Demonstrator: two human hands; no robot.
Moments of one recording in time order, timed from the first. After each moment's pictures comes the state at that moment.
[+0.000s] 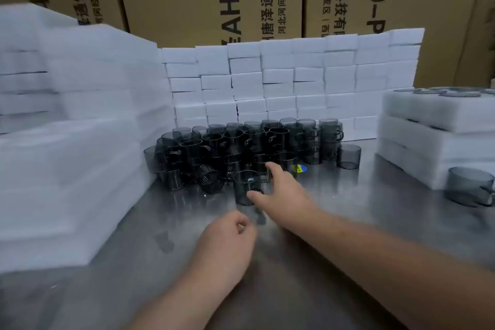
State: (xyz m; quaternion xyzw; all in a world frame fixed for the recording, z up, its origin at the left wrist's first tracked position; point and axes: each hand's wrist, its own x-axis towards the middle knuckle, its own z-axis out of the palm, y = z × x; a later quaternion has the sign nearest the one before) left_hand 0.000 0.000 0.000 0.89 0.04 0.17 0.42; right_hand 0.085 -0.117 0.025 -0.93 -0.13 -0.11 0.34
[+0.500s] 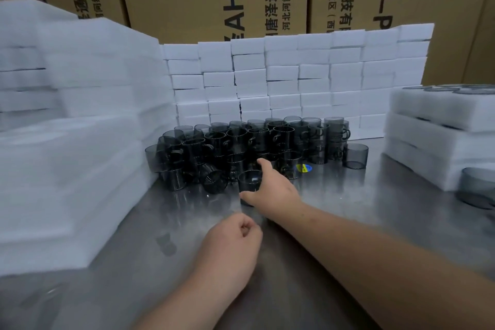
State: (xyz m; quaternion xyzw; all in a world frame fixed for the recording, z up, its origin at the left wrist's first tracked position) left_hand -0.001 0.000 0.002 0.88 0.03 0.17 0.45; right_hand 0.113 -0.090 0.021 -0.93 -0.12 -0.10 0.33
